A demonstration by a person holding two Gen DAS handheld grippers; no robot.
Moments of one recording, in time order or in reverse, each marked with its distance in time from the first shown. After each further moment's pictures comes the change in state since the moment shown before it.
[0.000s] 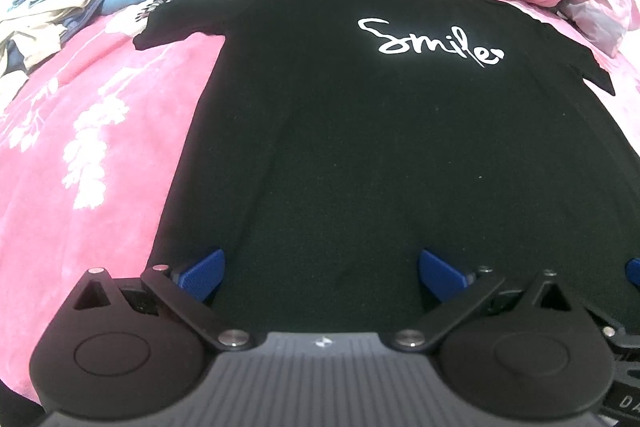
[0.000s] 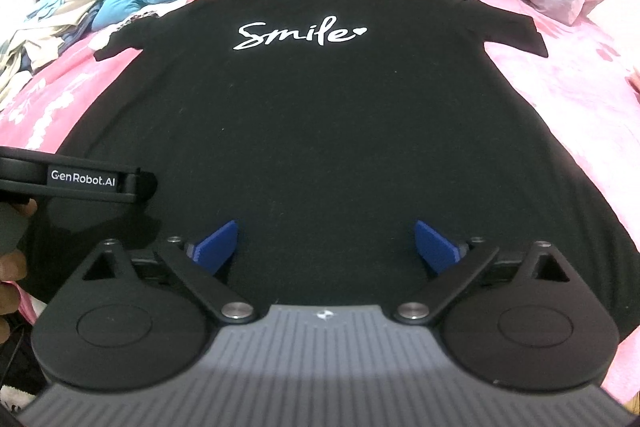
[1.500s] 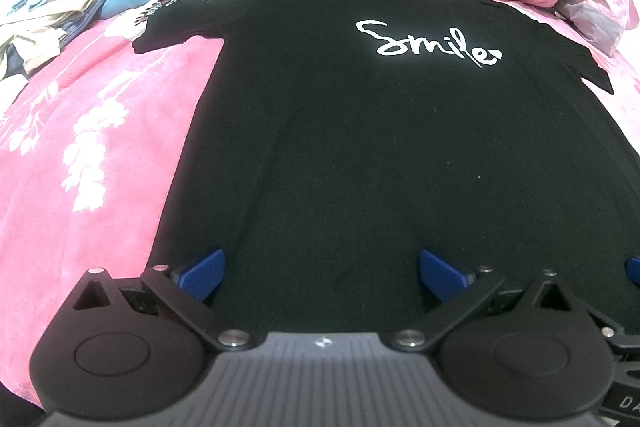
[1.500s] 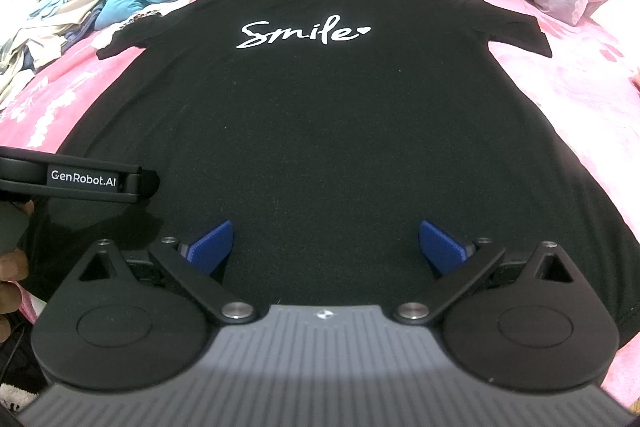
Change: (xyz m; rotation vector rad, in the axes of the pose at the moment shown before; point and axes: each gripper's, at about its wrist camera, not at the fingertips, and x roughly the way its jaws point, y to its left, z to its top) left arm -0.001 -0.004 -0.003 0.001 -0.012 0.006; right arm 0.003 0.004 -0.002 0.001 -0.003 0.002
